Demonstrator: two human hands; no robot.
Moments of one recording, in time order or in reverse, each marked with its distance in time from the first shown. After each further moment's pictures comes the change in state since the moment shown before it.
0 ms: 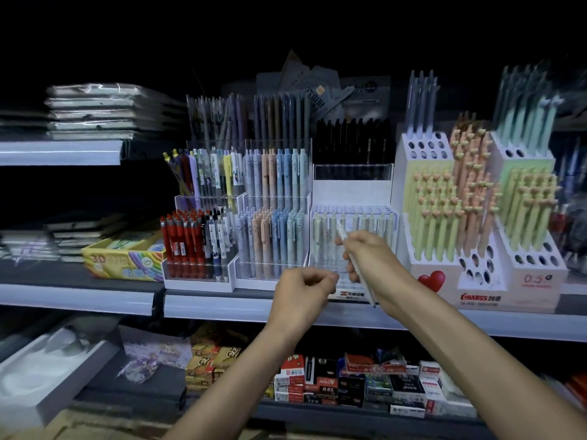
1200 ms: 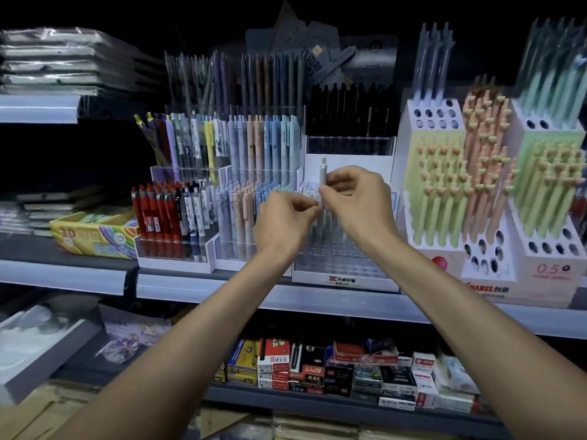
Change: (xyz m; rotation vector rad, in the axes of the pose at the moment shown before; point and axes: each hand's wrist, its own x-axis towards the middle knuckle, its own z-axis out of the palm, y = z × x) left_hand 0.094 0.007 0.007 0.206 0.283 0.205; right_hand 0.057 -0.007 0.001 -0.186 0.217 -0.538
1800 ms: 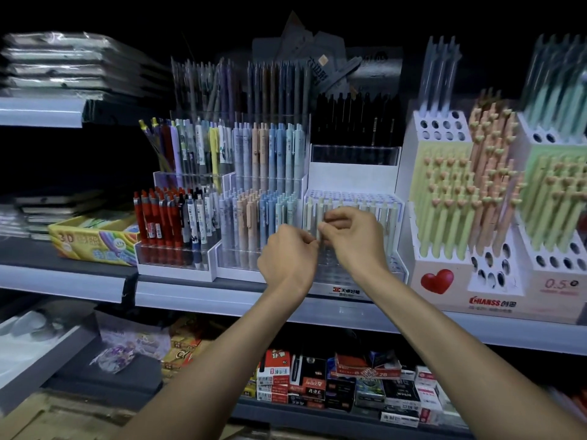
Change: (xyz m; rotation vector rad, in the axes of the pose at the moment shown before) left_hand -0.021 -0.013 0.021 0.351 0.056 -0.224; right_hand -0.011 0.043 0.028 0.051 -0.007 0.179
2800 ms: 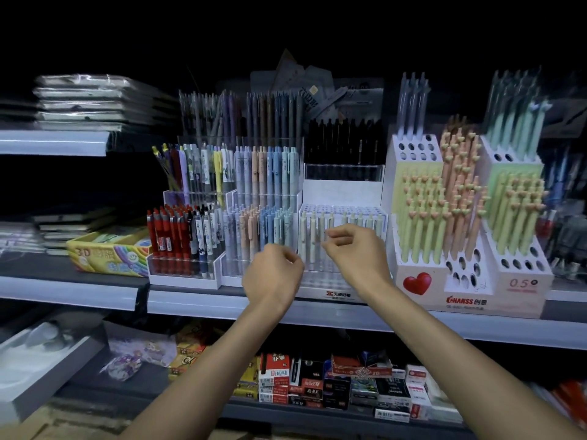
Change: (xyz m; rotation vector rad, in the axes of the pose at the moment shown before) left_hand -0.028 -0.009 -0.041 0.091 -0.030 0.048; right_hand -0.035 -0.030 -0.035 -0.193 -0.023 -0.004
